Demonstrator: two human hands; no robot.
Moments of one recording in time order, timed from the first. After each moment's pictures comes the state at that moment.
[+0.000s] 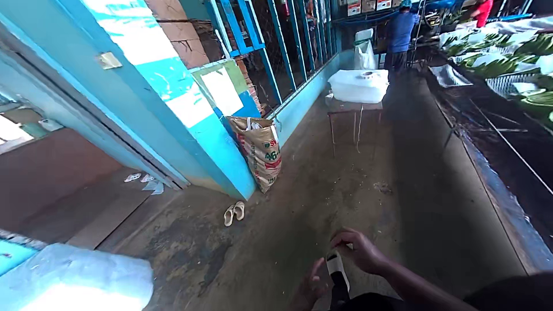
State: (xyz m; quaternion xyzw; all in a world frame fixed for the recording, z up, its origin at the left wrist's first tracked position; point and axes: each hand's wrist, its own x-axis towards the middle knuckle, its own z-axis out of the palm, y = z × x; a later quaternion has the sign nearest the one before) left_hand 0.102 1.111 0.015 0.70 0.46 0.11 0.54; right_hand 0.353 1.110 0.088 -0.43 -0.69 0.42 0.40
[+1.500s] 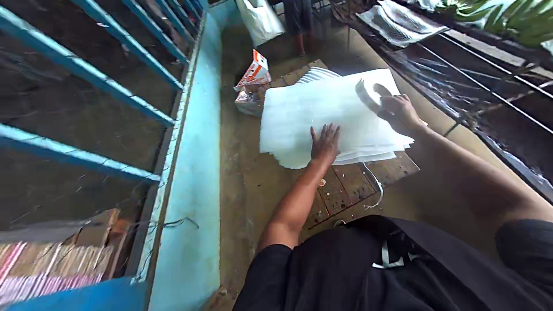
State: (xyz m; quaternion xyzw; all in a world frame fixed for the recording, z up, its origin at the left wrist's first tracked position) left_hand 0.847 2.386 0.108 0.99 0.14 0.02 0.05; right_hand 1.031 2.198 0.155 -0.82 -0.42 0.01 0.38
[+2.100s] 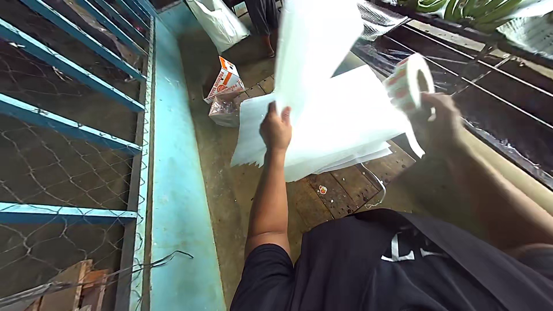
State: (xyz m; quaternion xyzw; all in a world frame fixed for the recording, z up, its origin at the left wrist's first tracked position) left_hand 0.832 2.487 0.215 0.89 0.27 0.26 0.24; right_hand 0.960 2.143 0.196 -0.84 -0.30 -0.10 0.45
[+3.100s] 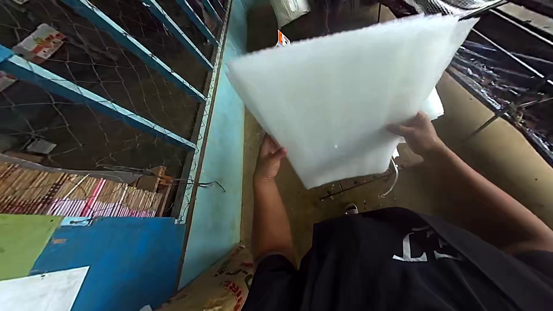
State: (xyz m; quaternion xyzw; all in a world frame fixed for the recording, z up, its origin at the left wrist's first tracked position) left_hand 0.607 2.428 0.149 0.69 0.13 0.36 0.62; right_hand 0.899 2.164 0.143 -0.54 -0.37 0.22 0.72
